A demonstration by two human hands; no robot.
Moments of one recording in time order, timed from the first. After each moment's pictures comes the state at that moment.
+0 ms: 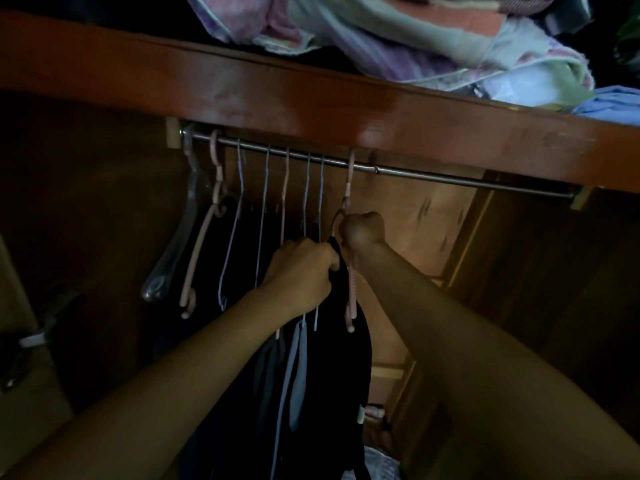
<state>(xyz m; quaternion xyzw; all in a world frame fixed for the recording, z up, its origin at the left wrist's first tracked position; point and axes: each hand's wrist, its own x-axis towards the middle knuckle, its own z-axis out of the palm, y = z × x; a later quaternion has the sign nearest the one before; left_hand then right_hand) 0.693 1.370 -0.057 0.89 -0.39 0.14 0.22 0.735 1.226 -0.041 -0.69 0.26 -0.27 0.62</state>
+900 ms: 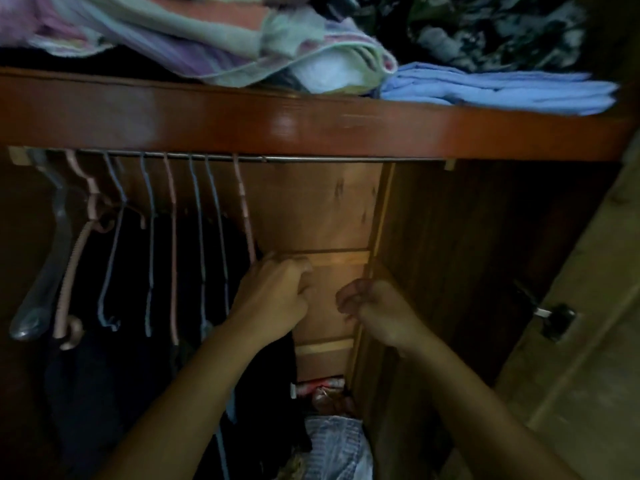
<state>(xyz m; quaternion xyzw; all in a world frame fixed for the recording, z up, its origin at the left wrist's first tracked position) 0.620 1.297 -0.069 0.83 -0.45 0.14 0.29 0.510 1.149 -0.075 -0.83 0.25 -0.10 0.49</state>
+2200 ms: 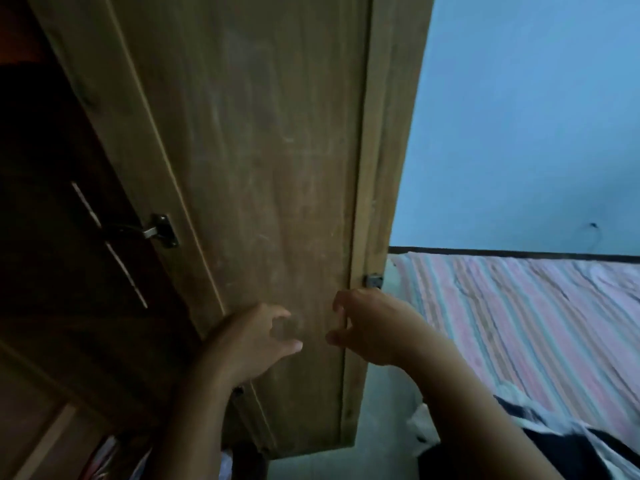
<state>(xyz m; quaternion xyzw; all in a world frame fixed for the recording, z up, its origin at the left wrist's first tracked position) 0.370 1.155 -0.136 0.55 -0.77 -0.31 0.08 0.185 1.216 -0.108 -0.67 0.73 -0.06 0.15</state>
